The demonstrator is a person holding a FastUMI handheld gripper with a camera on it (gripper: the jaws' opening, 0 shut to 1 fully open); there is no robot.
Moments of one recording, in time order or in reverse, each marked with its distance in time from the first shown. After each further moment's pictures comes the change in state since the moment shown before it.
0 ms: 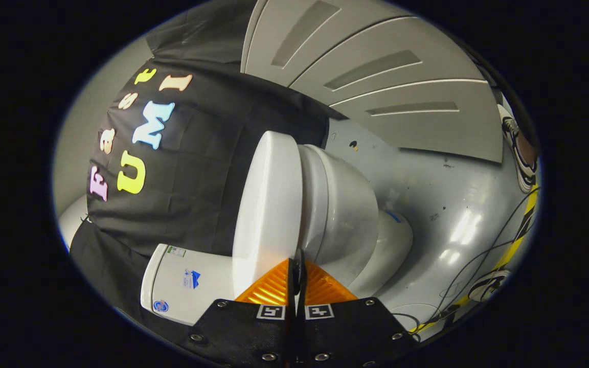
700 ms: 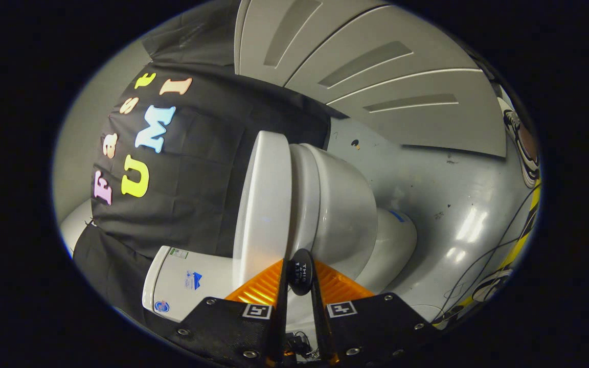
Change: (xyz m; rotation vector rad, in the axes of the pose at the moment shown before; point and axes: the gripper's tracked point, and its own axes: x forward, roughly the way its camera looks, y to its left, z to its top) arm 0.008 -0.007 -0.008 0.031 -0.002 0.040
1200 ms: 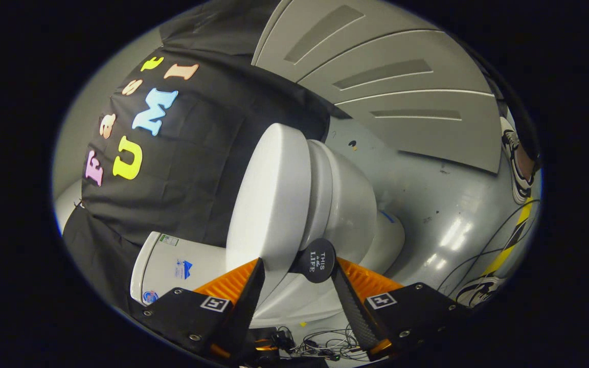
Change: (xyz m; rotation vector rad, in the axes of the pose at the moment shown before) arm -0.007 0.010 -0.014 -0.071 0.034 -0.052
